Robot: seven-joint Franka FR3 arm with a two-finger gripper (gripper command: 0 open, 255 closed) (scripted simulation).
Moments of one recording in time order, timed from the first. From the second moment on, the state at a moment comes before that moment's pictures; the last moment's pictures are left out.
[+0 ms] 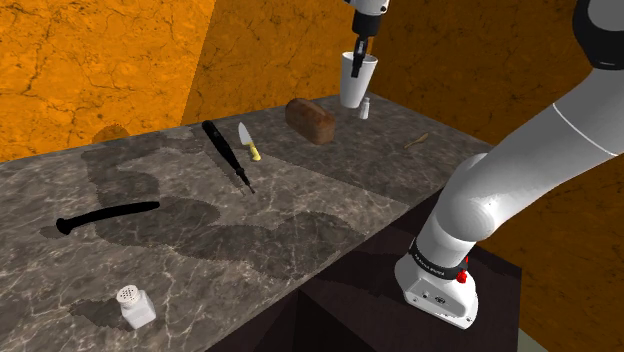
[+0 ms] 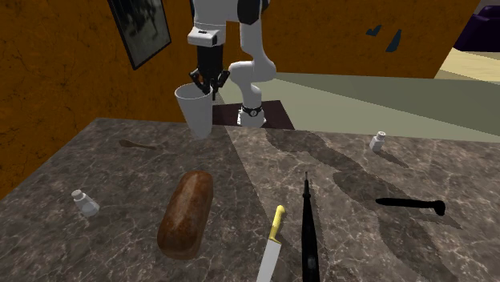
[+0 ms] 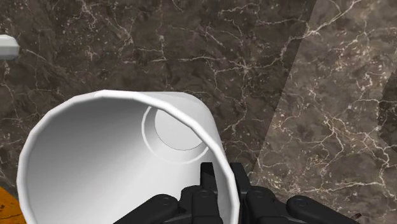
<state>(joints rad) -0.04 -0.38 -0.31 -2.05 -0.20 1.82 -0.75</state>
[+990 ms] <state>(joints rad) 0.07 -0.30 -0.09 -2.06 -0.15 1.86 -0.42</state>
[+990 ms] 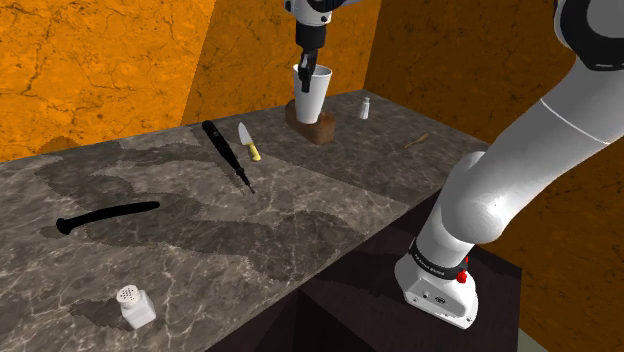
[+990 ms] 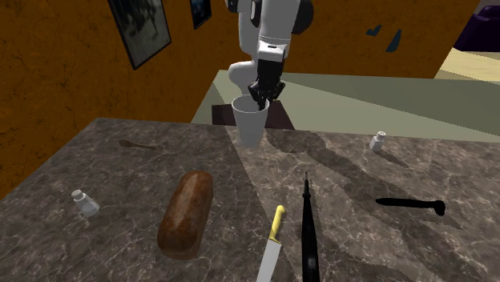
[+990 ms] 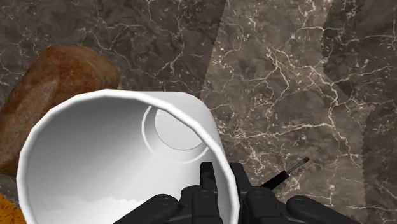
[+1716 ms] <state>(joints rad) 0.17 -0.10 0.06 -1.91 -0.14 1.89 -0.18</state>
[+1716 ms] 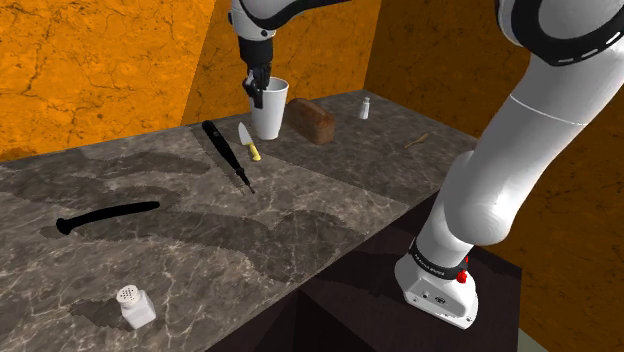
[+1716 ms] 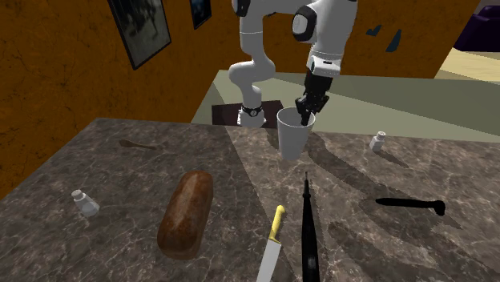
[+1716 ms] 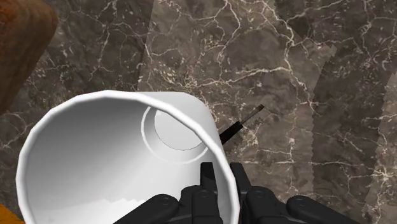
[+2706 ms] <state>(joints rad) 0.33 0.32 0.18 -1.46 -0.22 1.80 0.09</state>
